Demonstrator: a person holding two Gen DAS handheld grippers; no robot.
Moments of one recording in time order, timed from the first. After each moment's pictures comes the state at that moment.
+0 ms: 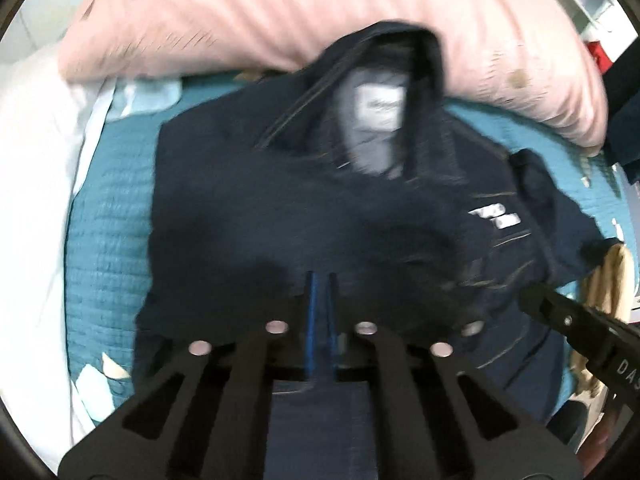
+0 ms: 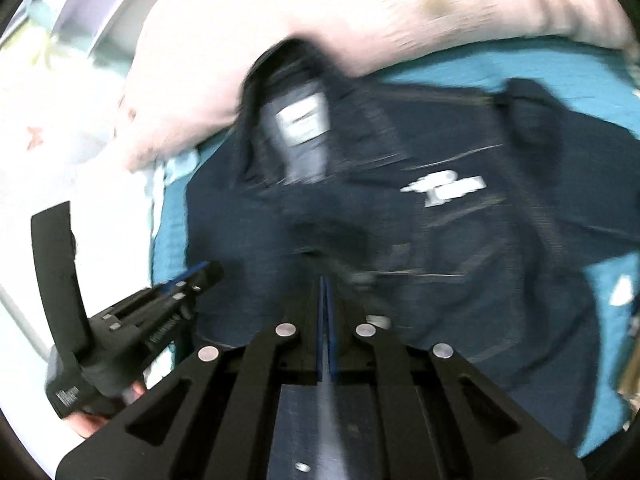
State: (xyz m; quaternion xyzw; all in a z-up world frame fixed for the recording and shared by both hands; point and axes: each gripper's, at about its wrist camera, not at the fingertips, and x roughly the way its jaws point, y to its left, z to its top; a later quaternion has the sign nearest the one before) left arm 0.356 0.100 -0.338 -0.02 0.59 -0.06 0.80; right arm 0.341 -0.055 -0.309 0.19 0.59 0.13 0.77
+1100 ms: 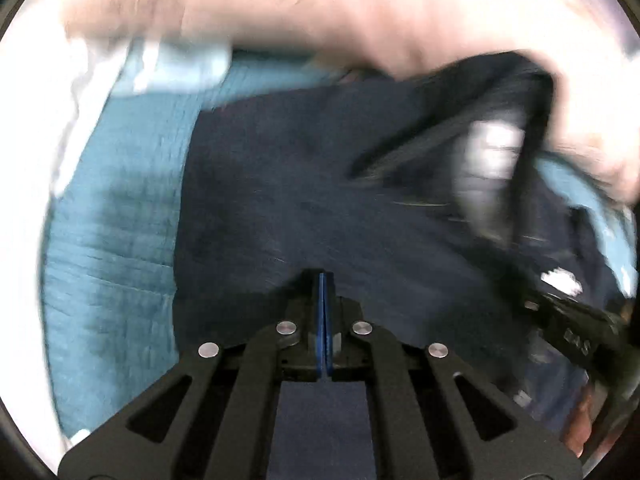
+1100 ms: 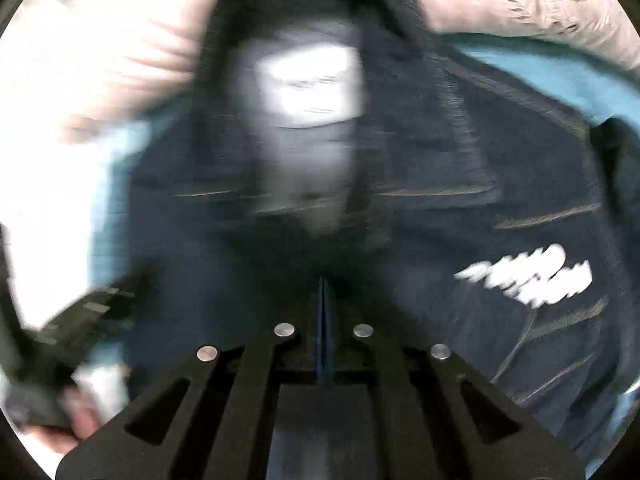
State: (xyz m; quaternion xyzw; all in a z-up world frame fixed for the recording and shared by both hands) left arm 0.426 0.189 -0.401 -0.10 0.61 -0.02 0.78; right arm 0.429 -0.027 -0.402 0.09 0.64 0.09 0.76
